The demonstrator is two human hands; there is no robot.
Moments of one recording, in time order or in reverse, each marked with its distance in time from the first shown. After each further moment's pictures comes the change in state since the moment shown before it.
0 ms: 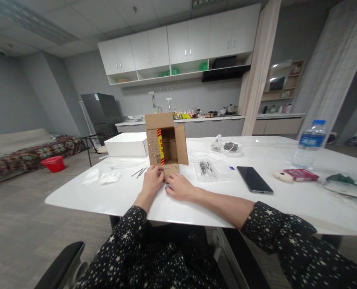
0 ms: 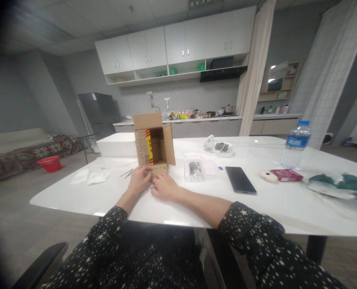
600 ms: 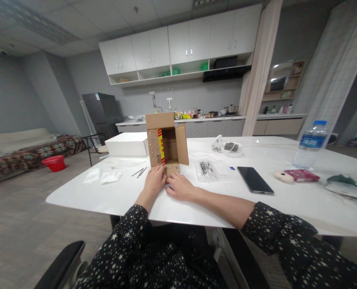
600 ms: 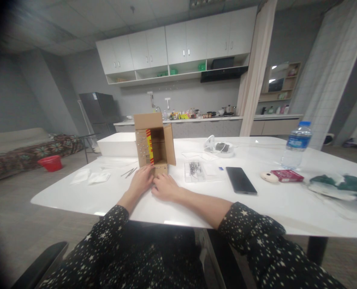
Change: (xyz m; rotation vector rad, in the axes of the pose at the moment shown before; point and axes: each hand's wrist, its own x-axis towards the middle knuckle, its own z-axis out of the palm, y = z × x) left_hand 0.000 -0.001 0.010 0.172 -0.084 0.188; right_hand 0.001 0.004 0.006 -0.036 0.019 -0.016
